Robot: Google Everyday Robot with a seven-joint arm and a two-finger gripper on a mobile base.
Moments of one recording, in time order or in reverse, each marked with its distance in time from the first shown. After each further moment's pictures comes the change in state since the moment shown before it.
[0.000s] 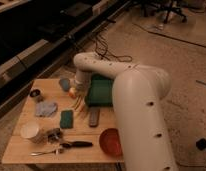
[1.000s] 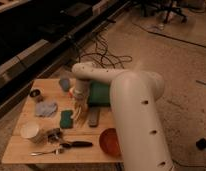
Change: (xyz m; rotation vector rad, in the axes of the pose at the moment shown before) arm 0.033 -0.004 0.051 0.008 0.122 -0.092
